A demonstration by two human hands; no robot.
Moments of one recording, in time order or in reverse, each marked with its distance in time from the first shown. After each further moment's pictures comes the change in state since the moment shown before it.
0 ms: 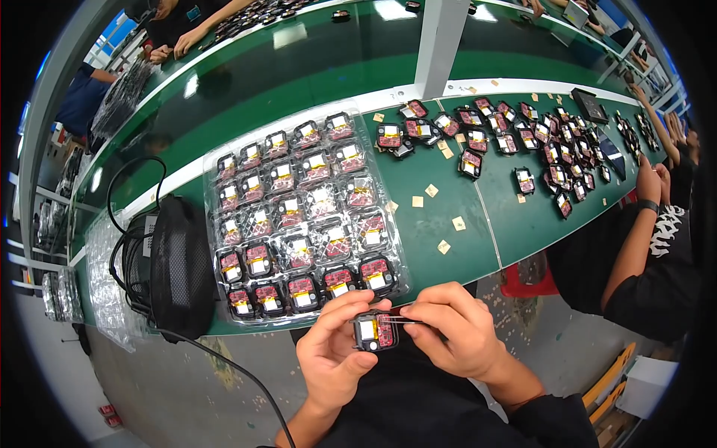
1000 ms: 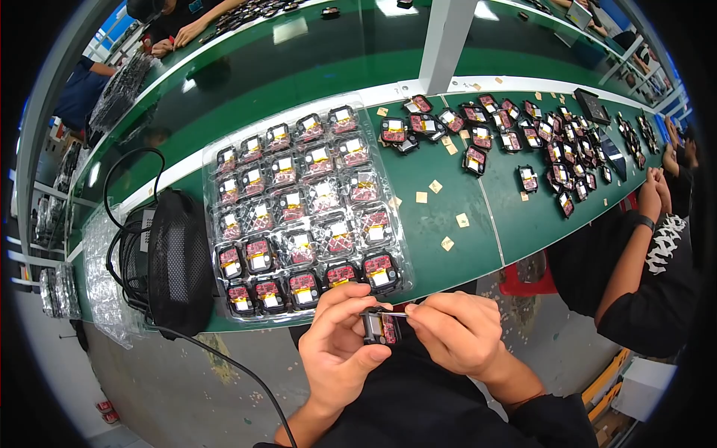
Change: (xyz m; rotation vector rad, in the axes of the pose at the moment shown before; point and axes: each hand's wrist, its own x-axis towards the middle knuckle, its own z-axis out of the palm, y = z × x) left_hand 0.002 0.005 0.003 0.027 0.022 -0.034; right_hand -0.001 0.007 0.011 -0.282 0.165 -0.227
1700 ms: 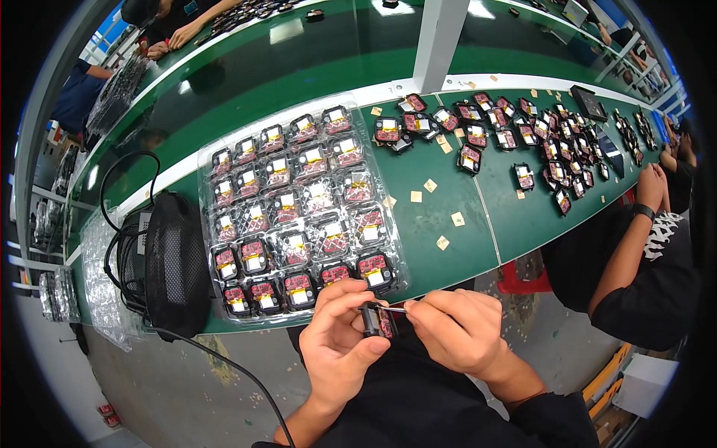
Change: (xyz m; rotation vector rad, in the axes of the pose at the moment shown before) left_hand 0.004 -0.006 0.004 -0.010 0.027 -0.012; right_hand 0.002 0.002 -0.006 -0.144 -0.034 -0.038
